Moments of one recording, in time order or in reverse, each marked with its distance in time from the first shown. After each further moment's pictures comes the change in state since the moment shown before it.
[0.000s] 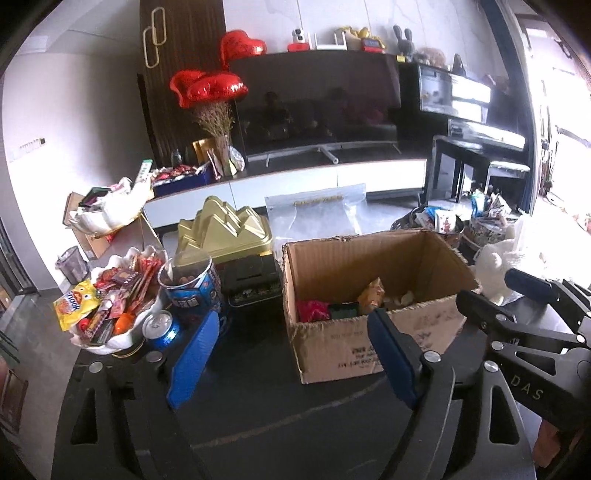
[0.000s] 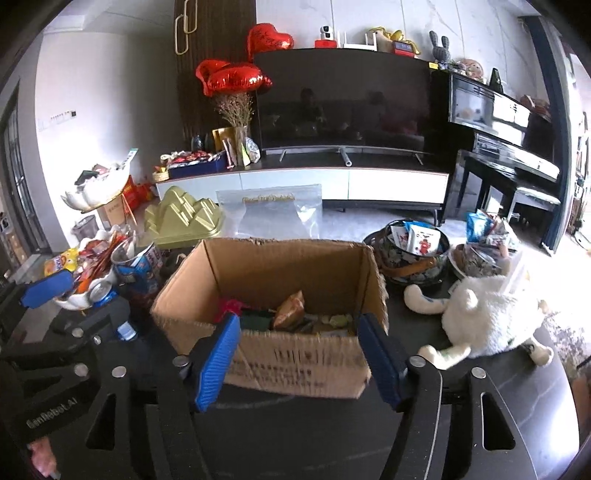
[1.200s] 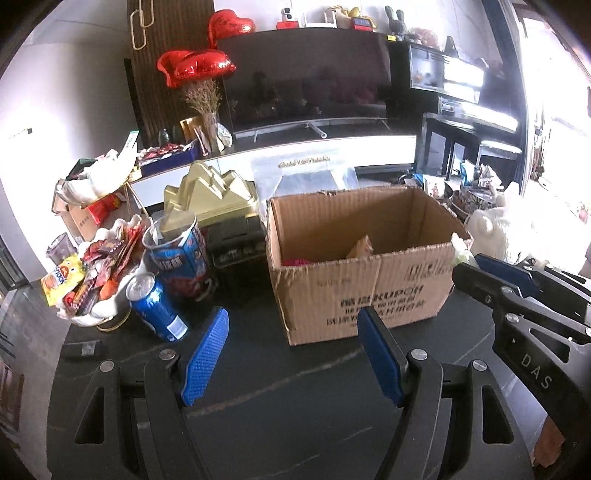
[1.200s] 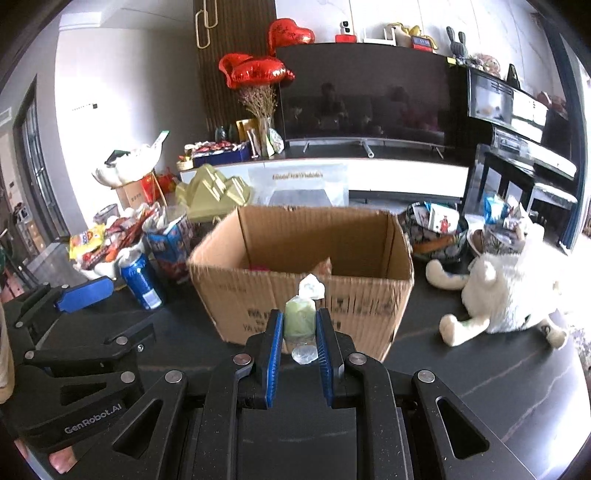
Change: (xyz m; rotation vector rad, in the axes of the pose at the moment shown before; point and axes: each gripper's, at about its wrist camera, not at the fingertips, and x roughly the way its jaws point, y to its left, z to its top) left arm 0.014 -0.006 -0.029 0.015 0.101 -0.053; right arm -0.006 0.016 -0.026 -0.029 0.021 0.102
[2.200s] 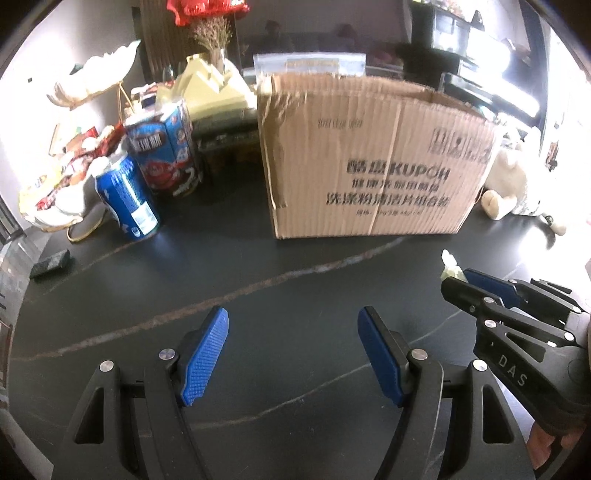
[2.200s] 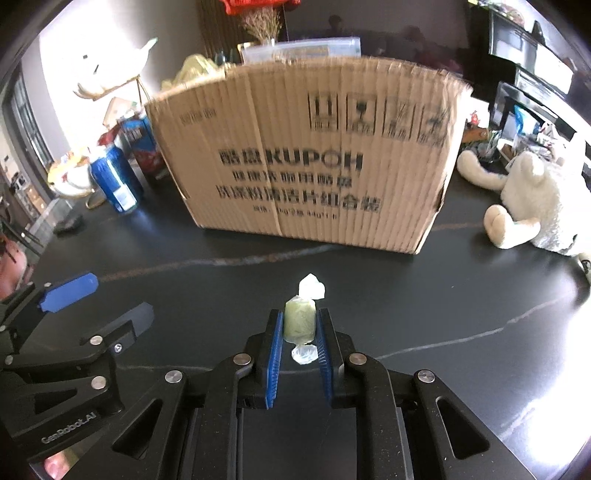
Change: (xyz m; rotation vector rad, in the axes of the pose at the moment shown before) left arm 0.050 -0.014 -0.096 -0.084 0.188 -0.002; right arm 0.067 -0.012 -0.099 0.005 0.270 0.034
